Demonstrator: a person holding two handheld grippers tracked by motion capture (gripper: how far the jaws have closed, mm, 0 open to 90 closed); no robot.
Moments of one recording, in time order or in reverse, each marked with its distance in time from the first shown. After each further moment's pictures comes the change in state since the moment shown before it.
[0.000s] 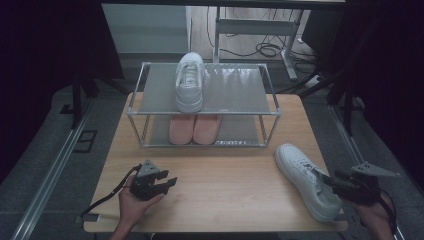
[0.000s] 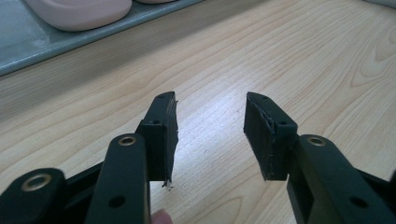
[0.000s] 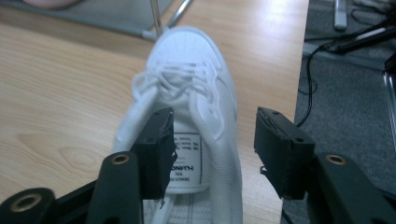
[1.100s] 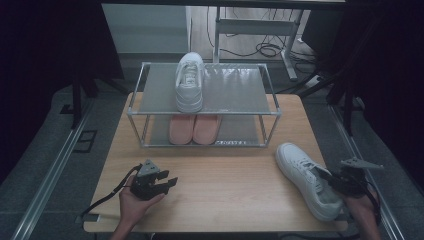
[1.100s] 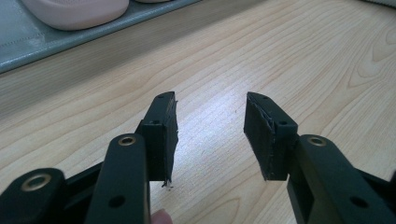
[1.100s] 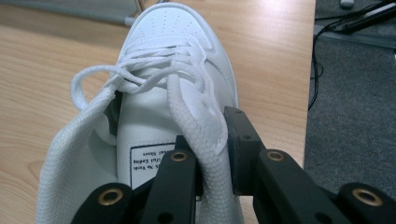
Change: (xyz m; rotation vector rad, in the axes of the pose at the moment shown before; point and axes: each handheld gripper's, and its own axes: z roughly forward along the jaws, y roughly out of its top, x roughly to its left) left arm 0.000 0.000 0.001 0.001 -0.007 -0.003; right arm -0.007 -0.001 0.036 0.040 -0.002 0.052
